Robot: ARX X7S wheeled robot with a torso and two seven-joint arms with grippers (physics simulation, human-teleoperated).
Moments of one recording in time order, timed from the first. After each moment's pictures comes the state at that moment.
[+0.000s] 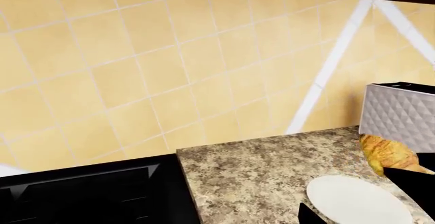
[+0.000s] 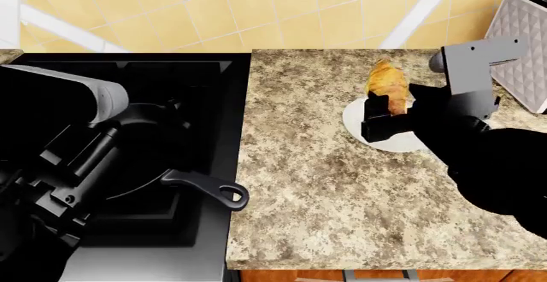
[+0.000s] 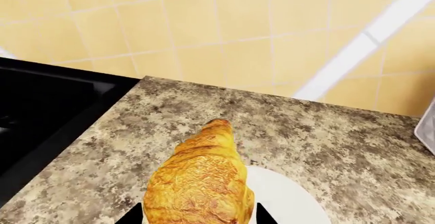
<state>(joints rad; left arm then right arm) -0.72 -0.63 -0.06 0.77 -1.49 -1.07 -0.71 0.97 0.77 -0.44 -0.26 1.24 0.92 0.55</state>
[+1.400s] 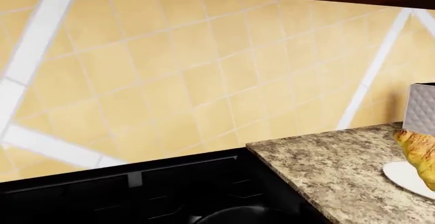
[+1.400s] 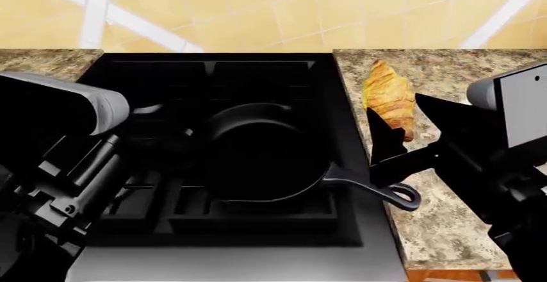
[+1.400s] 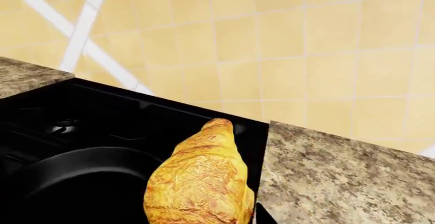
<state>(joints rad) -0.70 -0.64 -0.04 0.81 -1.49 -1.03 -0.72 0.79 0.96 -0.24 -0.69 1.53 0.86 0.68</state>
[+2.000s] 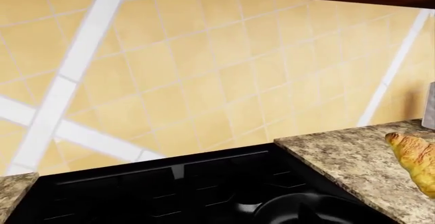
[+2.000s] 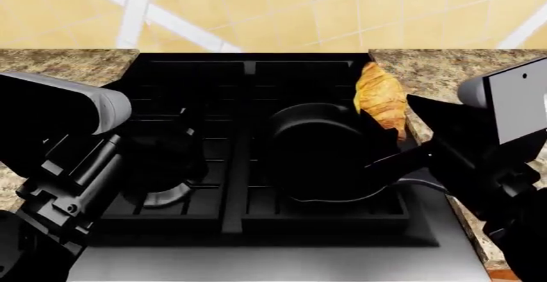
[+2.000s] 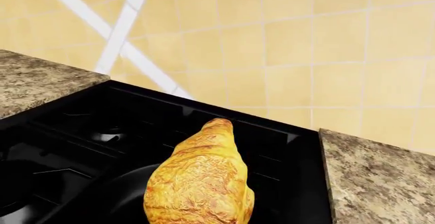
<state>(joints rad) -0.70 -0.64 -0.03 0.81 -1.49 -1.02 -0.72 0.81 0.95 -0.27 -0.67 1.52 0.88 0.65</state>
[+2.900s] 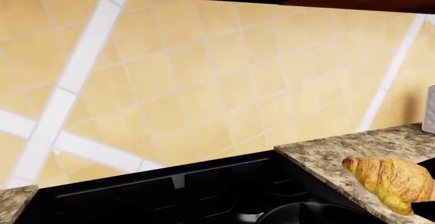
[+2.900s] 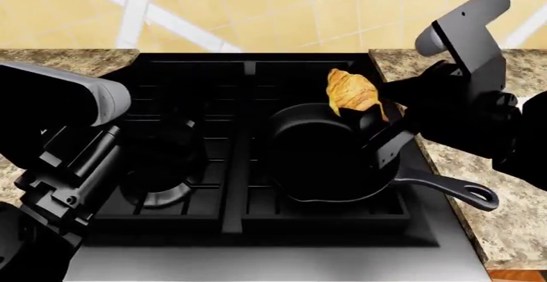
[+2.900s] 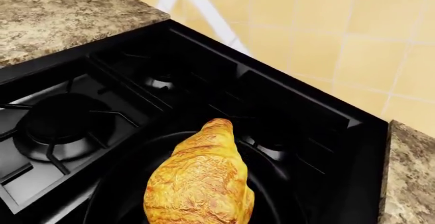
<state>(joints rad) -0.73 -0.65 0.00 0.80 -1.46 -1.01 -0.70 1.31 0.85 -0.52 -0.29 1.54 1.25 0.27</state>
